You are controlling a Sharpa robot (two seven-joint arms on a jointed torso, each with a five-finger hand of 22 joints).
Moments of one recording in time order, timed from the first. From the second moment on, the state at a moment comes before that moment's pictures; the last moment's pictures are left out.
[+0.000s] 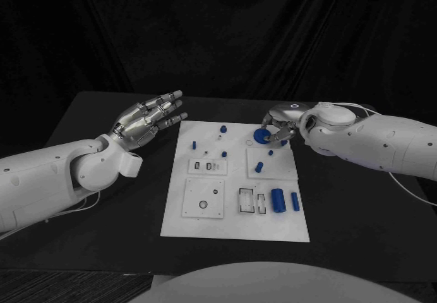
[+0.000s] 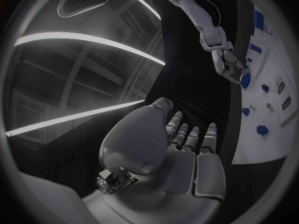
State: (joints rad) left arm 1.25 -0.85 -0.21 1.36 0.00 0.28 0.61; left_hand 1.50 0.19 0.10 0.20 0.70 0.38 0.11 0.06 0.05 0.04 0.09 0.09 0.02 0.02 0.12 0.03 0.01 0.17 0.05 0.27 0.03 0.02; right arm 1.27 -0.70 -0.21 1.13 -1.58 -0.24 0.03; right_hand 1.32 -0.08 0.17 0.12 0.53 0.93 0.09 0.17 0.25 1.47 -0.01 1.57 1.31 1.47 -0.07 1.57 1.31 0.04 1.47 0.04 1.47 1.31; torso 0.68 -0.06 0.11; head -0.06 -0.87
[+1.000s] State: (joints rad) left arm 1.25 -0.84 -0.21 1.36 0.00 0.29 0.59; left_hand 1.50 0.19 0.11 0.20 0.70 0.38 0.11 0.06 0.05 0.04 0.09 0.09 0.02 0.02 0.13 0.03 0.01 0.17 0.05 0.27 0.03 0.02; right arm 1.32 -0.65 -0.21 1.23 -1.56 -0.27 0.04; right_hand 1.30 -0.08 0.18 0.12 0.58 0.93 0.09 0.17 0.25 1.47 -0.01 1.57 1.31 1.47 -0.07 1.57 1.31 0.04 1.47 0.04 1.48 1.31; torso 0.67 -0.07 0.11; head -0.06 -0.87
